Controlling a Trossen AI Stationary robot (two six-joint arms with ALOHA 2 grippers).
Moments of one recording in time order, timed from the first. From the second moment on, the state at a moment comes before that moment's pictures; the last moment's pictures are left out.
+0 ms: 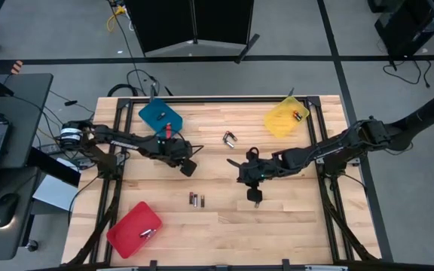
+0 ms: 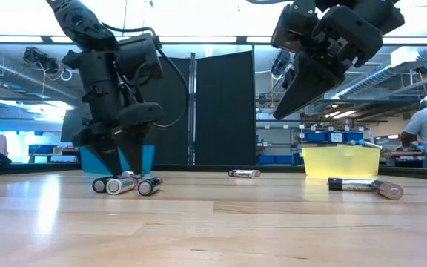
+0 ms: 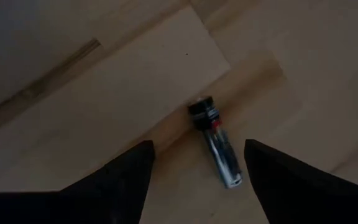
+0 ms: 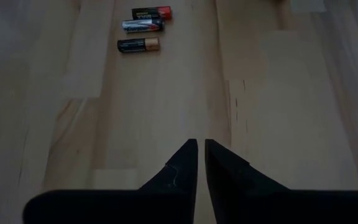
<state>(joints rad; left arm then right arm) 0.10 1.54 0.73 -0.40 -0.10 -0.87 0.19 1.50 0.84 -0.18 0.08 0.21</state>
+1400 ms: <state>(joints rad) -0.38 1.43 1.21 -0.94 -0.19 -0.88 0.20 1.50 0.84 -0.17 0.17 0.21</state>
